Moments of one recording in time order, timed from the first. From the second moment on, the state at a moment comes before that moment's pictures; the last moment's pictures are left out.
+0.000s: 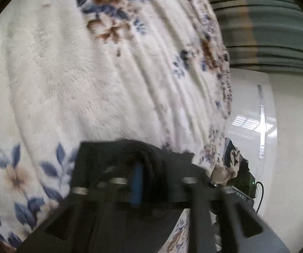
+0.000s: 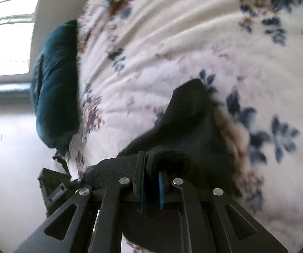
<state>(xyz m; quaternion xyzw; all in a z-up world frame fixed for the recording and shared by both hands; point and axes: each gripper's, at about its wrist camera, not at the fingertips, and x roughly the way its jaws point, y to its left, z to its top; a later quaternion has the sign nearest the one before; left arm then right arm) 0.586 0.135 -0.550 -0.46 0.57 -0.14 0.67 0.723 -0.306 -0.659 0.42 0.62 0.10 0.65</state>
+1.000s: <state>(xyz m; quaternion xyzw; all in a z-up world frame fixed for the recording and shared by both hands) 0.347 0.115 -0.618 -0.58 0.49 -0.03 0.65 0.717 -0.309 -0.738 0.31 0.70 0.26 0.59</state>
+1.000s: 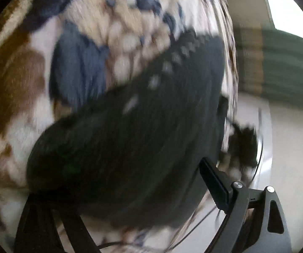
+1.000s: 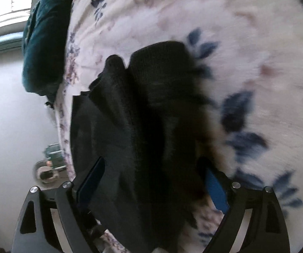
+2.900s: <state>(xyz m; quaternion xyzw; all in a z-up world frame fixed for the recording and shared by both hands) 0.205 0.140 -0.594 -0.22 0.66 0.08 0.71 0.601 -0.314 -0.662 0.23 0.64 0.11 0.73</state>
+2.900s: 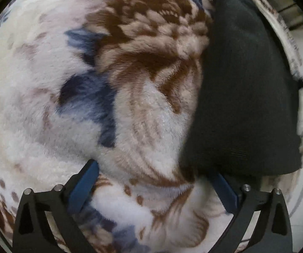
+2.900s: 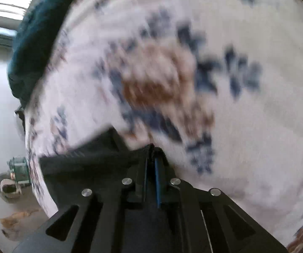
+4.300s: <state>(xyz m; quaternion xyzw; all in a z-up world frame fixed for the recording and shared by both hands) 0.255 0.120 -0.518 -0.24 0.63 0.11 0.73 0.371 -0.382 -0.736 0.61 0.62 0.03 0.50</state>
